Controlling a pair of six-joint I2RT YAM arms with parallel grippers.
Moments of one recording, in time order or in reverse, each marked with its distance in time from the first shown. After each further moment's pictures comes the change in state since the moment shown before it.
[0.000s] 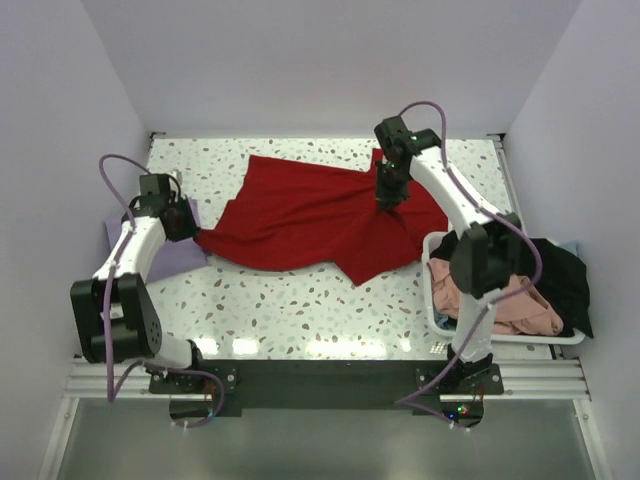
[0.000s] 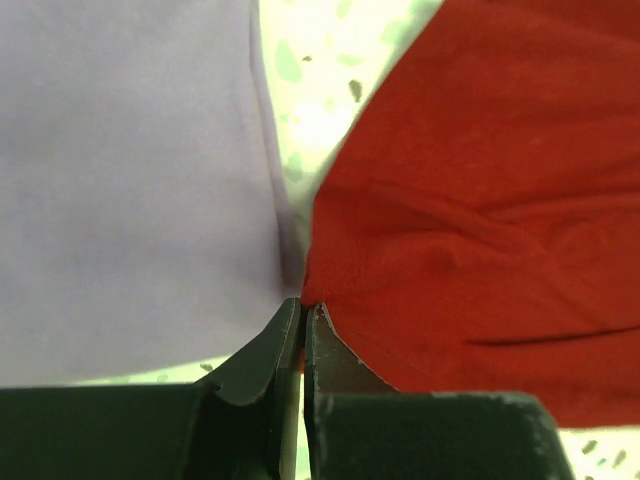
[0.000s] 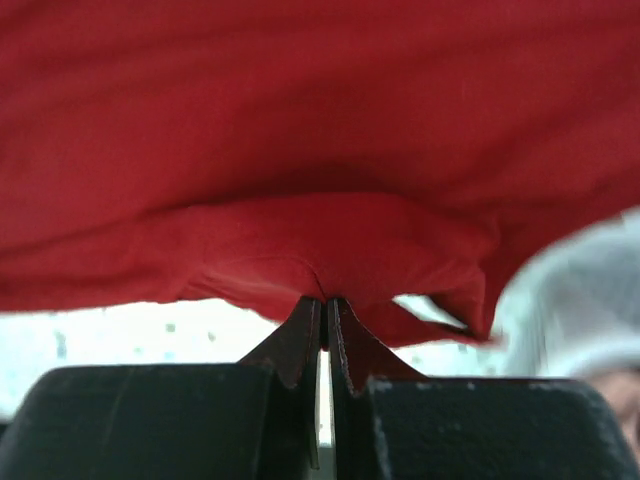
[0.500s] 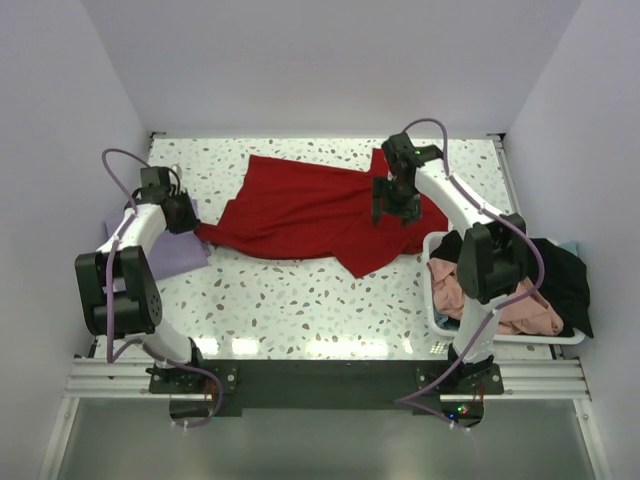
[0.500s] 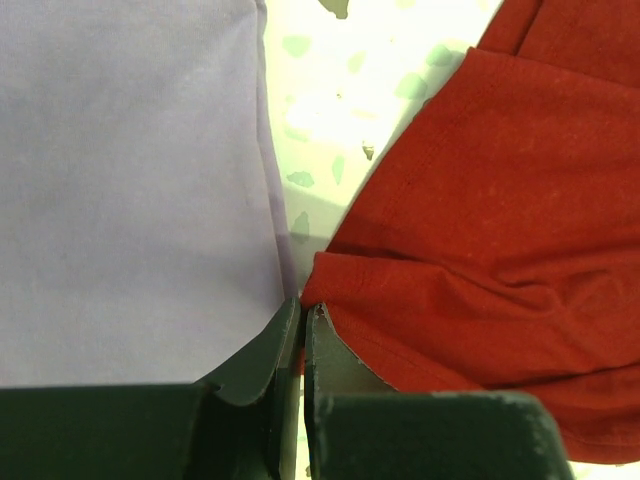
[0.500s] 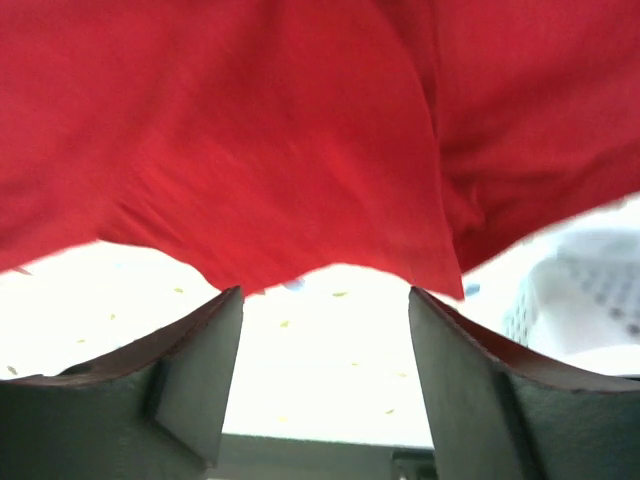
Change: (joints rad) left arm 0.024 0.193 0.082 0.064 0.026 0.004; right arm -0.045 0.045 -0.129 0.116 -0.025 -0.066
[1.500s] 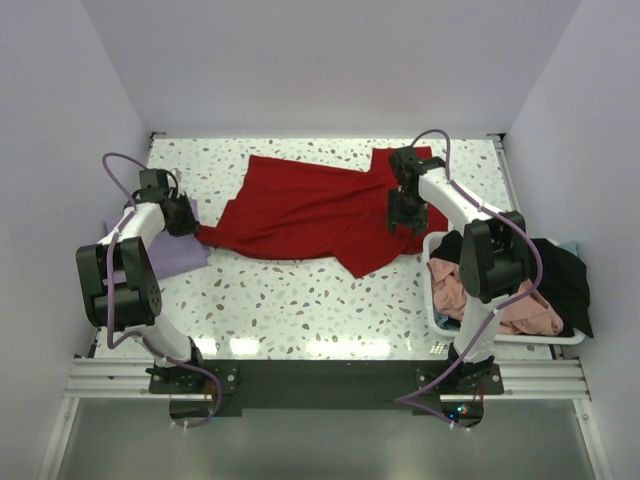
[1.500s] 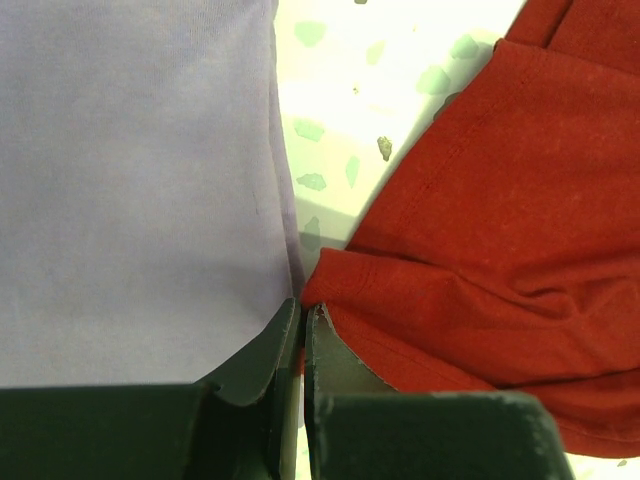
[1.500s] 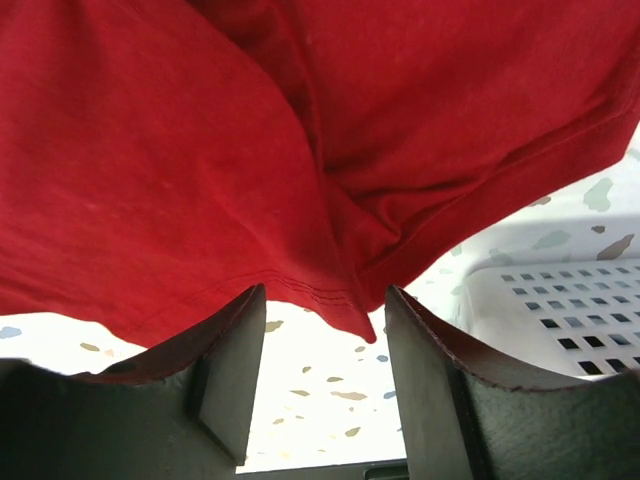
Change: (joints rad) left arm 0.027 0.060 0.004 0.012 0.039 0.004; right arm -0.041 -0.026 -0.171 0.069 0.122 0.000
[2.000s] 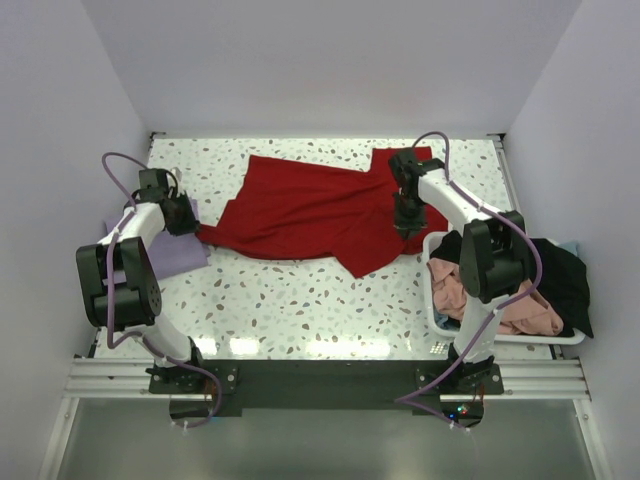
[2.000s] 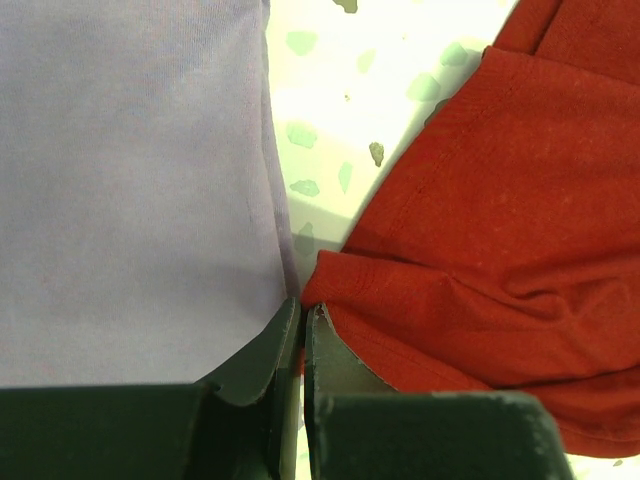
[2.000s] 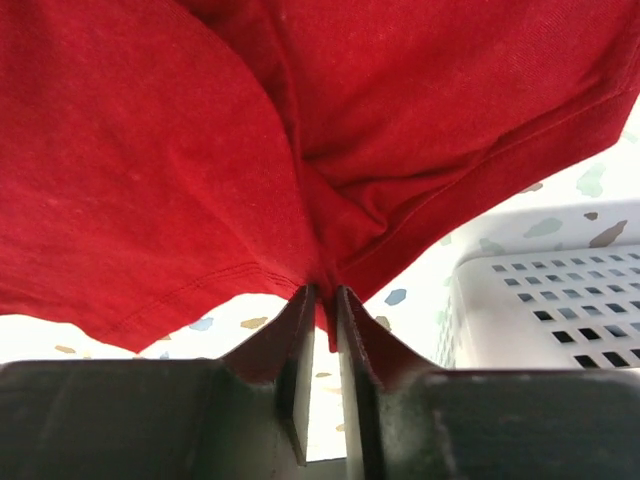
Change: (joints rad) left arm 0.001 0.000 0.000 0.013 0.014 0.000; right arm 0.000 0.000 -0.032 -0.009 0.019 0.001
